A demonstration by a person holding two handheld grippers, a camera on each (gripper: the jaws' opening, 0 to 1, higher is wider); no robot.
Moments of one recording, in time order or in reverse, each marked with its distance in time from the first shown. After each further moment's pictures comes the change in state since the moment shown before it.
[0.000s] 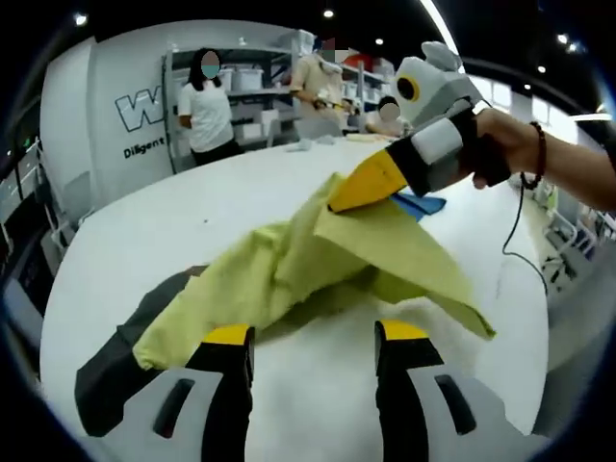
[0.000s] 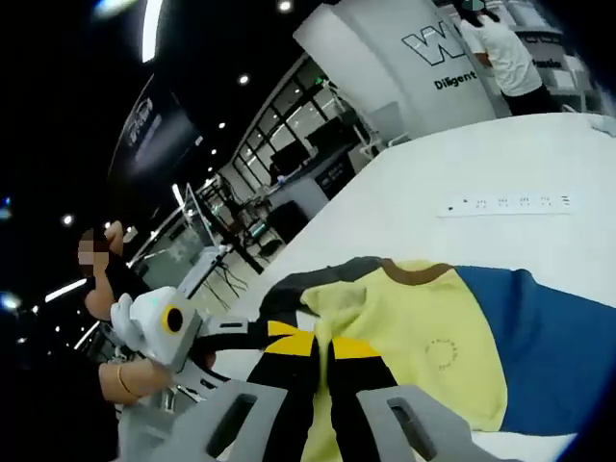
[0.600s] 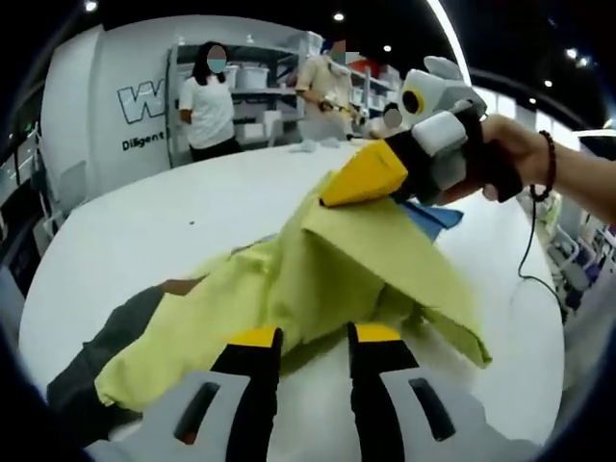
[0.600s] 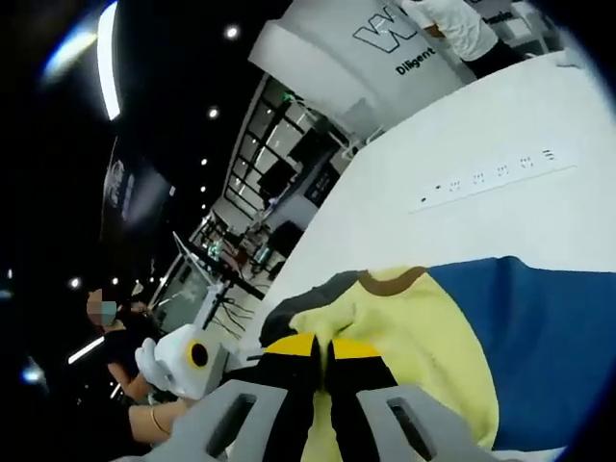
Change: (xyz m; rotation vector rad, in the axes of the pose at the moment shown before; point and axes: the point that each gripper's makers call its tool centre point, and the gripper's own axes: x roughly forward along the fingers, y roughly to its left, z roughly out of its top) left arm 0.053 0.000 0.005 -0.052 -0.010 -0.040; right arm 0.003 -0.035 0.009 0.196 -0.046 0.019
